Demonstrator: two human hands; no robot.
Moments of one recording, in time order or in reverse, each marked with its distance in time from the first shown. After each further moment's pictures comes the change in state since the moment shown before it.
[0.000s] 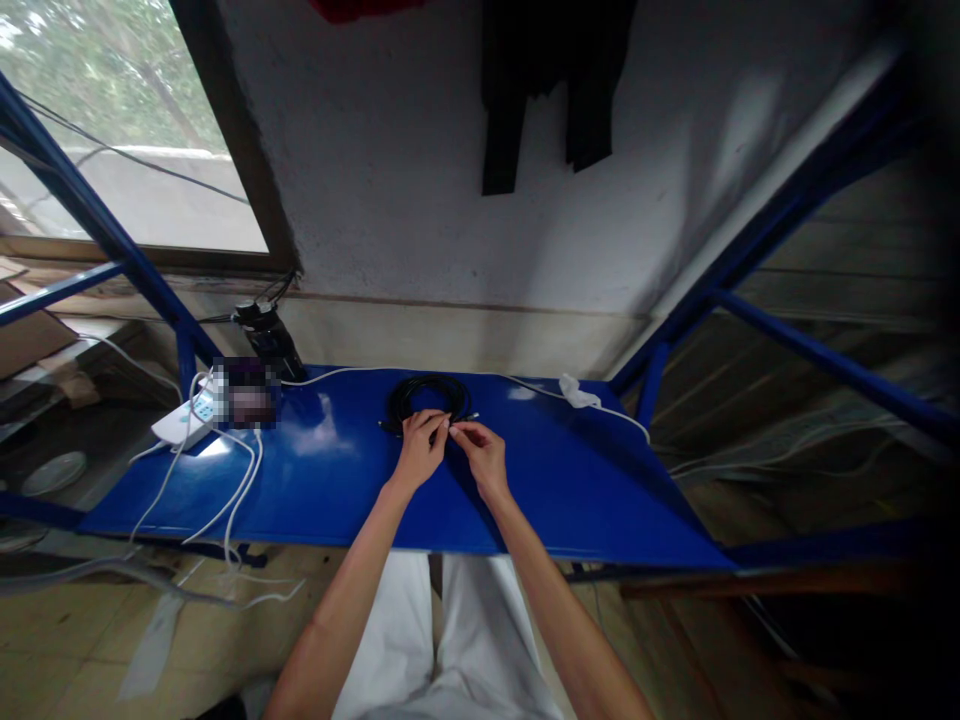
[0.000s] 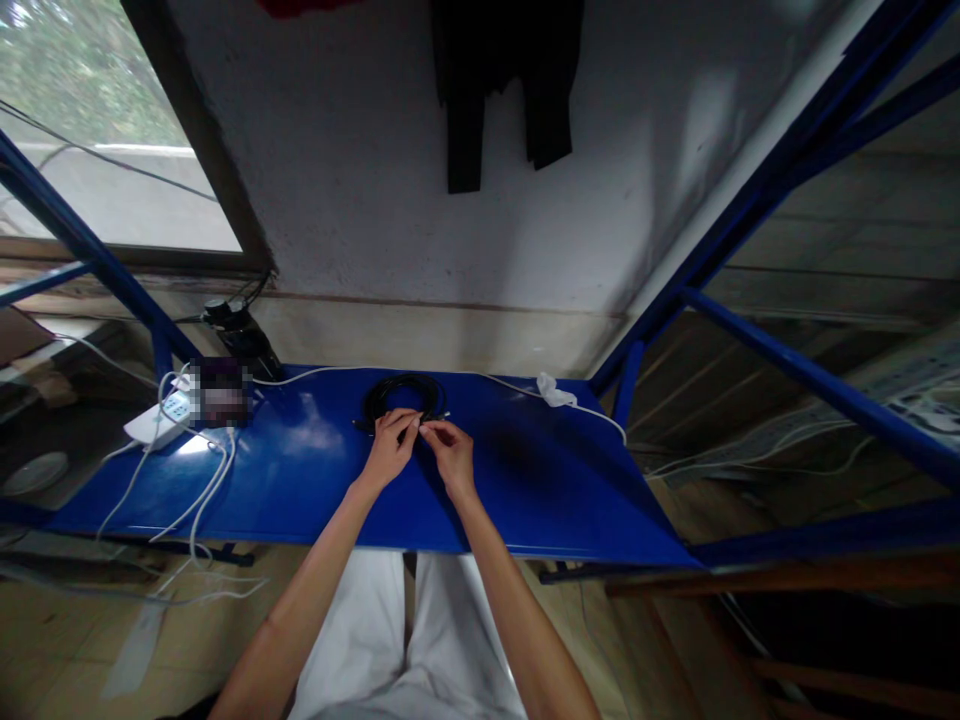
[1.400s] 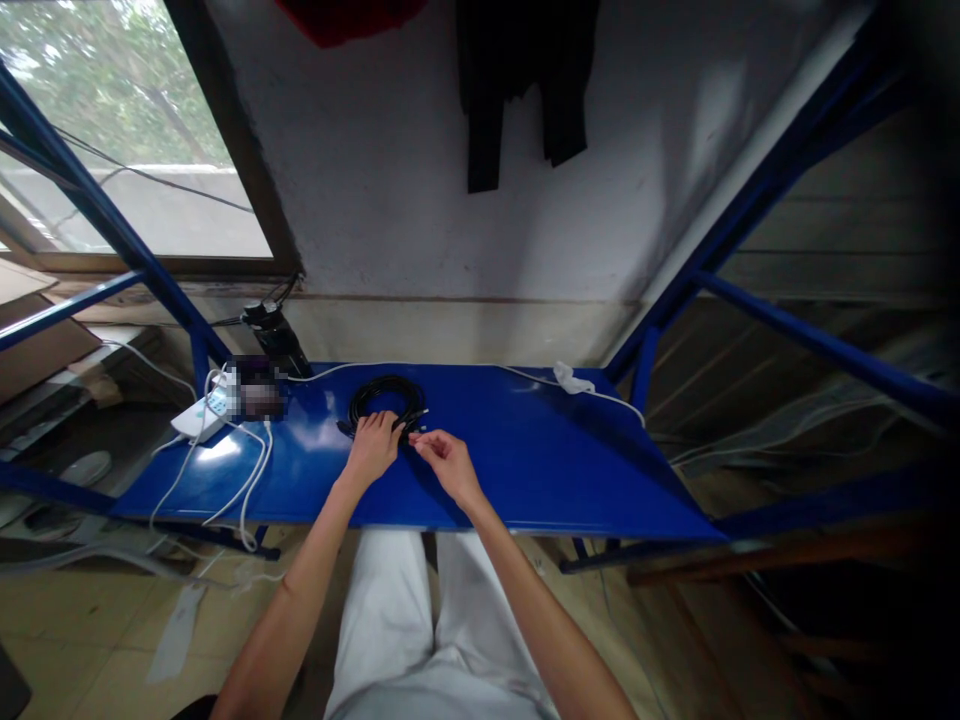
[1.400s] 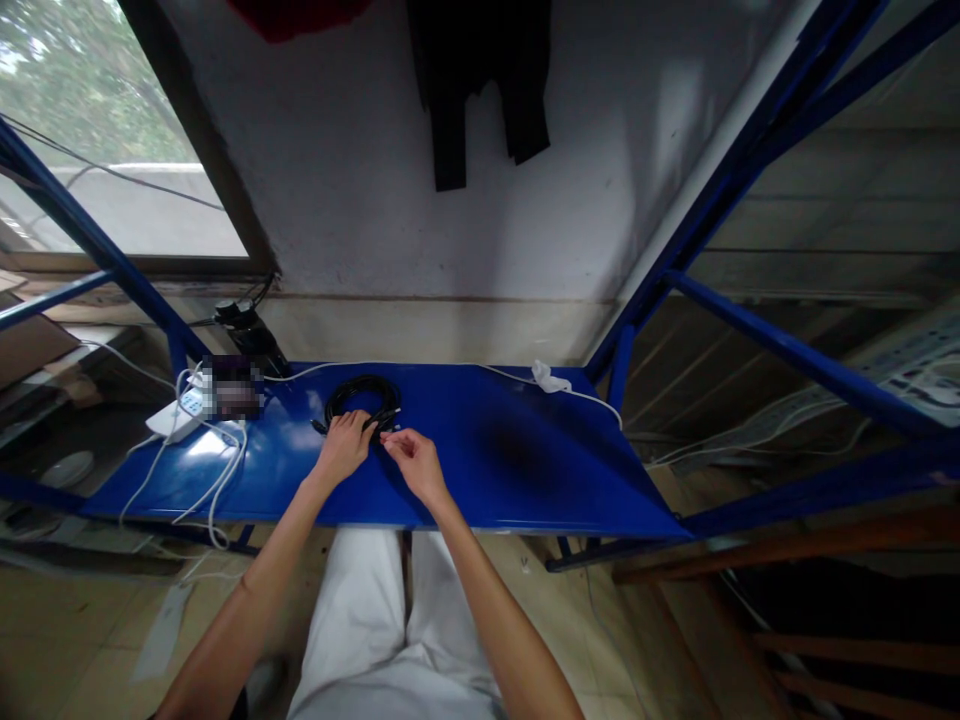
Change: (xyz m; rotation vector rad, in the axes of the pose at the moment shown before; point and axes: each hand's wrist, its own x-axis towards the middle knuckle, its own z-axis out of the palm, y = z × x) left_hand -0.034 -0.053 -0.076 0.565 -0.109 0.125; right_hand -0.051 0.006 0.042 0.141 -0.320 0.079
